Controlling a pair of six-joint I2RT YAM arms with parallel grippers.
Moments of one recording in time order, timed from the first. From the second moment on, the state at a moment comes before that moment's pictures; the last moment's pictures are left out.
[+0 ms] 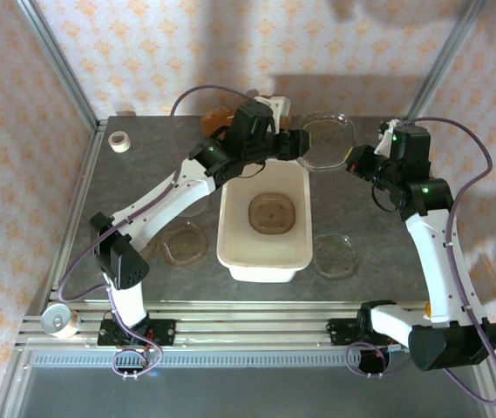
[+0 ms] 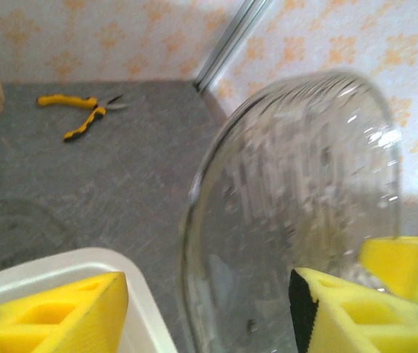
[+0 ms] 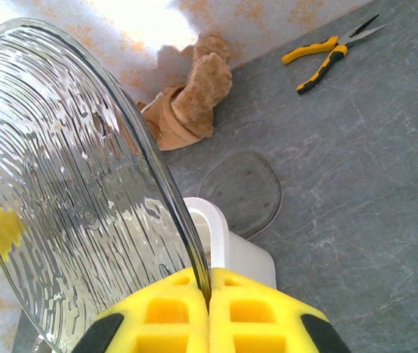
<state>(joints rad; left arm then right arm) -0.71 1.83 1.90 -0.50 0.08 -0.56 0.08 1.12 1.32 -0.76 -0.26 0.53</state>
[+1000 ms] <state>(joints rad) -0.73 1.84 1.90 -0.55 0.08 -0.60 0.09 1.10 1.27 -0.76 -0.25 0.55</state>
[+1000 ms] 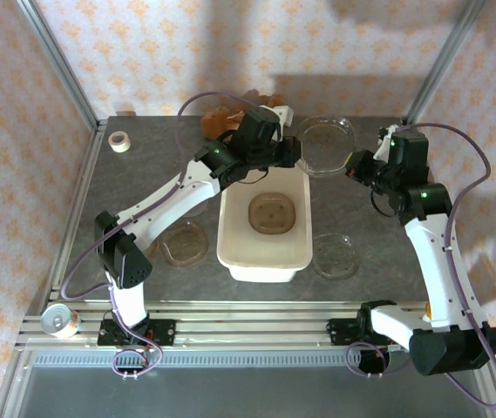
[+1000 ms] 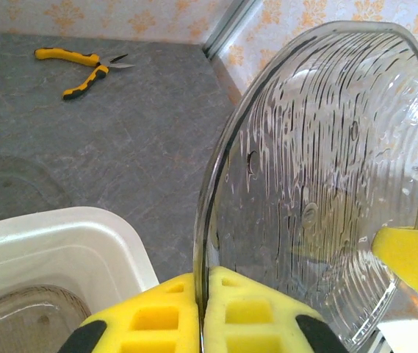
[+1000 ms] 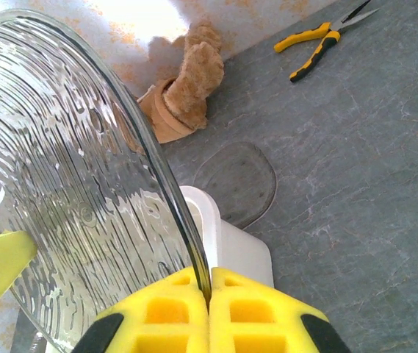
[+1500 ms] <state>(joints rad) -0.73 1.84 1.90 -0.58 0.07 -0.58 0.09 1.09 1.26 -0.74 -0.29 0.55</state>
